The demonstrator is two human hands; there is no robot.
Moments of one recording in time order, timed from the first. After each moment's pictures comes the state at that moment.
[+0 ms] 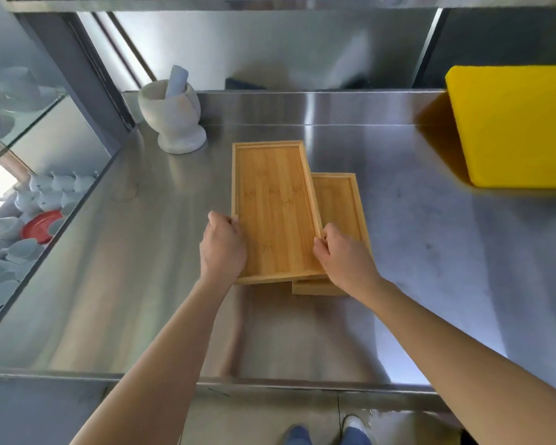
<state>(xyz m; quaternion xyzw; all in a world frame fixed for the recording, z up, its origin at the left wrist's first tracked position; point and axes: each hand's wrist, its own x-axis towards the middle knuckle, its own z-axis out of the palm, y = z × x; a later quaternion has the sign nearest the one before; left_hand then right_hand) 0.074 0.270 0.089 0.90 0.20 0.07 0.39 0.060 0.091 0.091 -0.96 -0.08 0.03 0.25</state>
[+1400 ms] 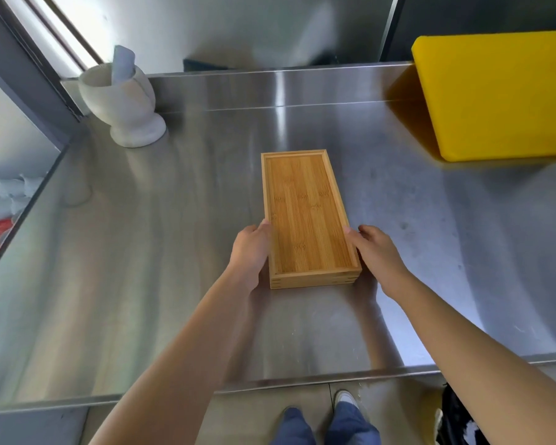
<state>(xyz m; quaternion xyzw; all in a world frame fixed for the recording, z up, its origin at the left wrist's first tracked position) 0.100 0.207 0.042 0.73 0.25 -0.18 0.61 0.064 0.012 0.045 -0.81 0.21 0.08 0.53</state>
